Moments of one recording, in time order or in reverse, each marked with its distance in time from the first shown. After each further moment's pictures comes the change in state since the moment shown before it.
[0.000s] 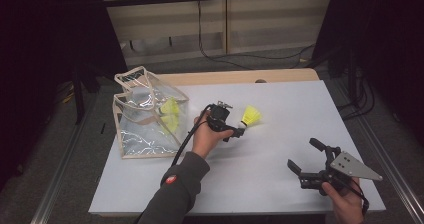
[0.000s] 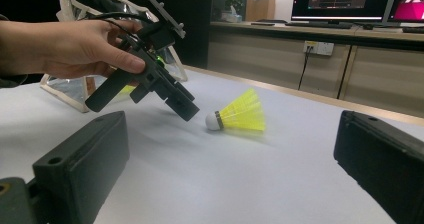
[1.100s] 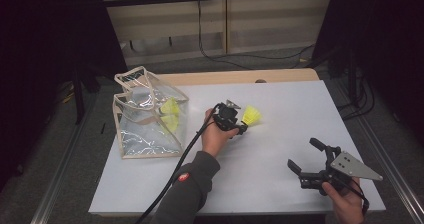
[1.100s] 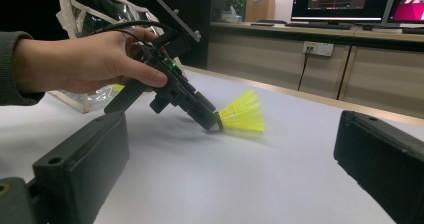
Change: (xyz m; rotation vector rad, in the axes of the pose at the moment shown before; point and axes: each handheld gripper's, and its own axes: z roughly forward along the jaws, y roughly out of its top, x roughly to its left) left arm -0.008 0.008 0.022 -0.026 0.021 0.109; right arm 0.000 0.000 0.000 -0.004 -0.002 -0.003
